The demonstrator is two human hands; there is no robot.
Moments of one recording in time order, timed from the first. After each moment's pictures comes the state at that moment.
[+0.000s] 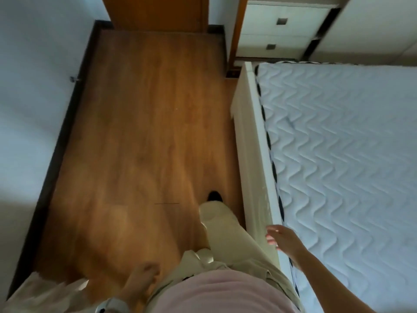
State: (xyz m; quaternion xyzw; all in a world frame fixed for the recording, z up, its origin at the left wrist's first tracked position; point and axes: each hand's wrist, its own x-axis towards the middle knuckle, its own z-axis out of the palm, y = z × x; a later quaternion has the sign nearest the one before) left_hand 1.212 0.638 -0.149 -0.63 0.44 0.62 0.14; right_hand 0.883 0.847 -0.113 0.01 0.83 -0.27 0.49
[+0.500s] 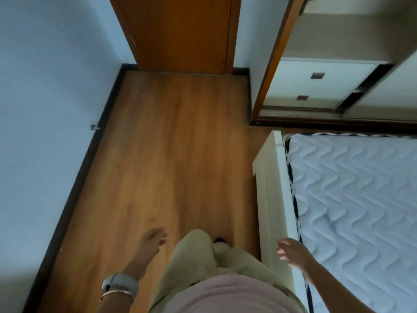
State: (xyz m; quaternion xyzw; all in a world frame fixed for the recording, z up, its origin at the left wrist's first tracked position) left_hand 0.910 0.319 -0.096 -0.64 0.47 0.61 0.00; right_hand 0.629 0.543 -0.104 -0.03 0.82 -0.21 0.53
